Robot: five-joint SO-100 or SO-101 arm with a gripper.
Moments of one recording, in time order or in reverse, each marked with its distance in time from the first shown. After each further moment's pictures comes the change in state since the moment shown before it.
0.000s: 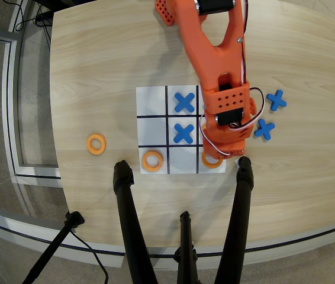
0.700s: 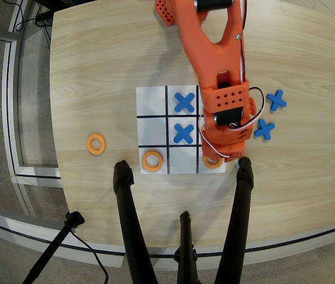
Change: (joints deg) arm 0.8 3.9 0.0 1.7 0.0
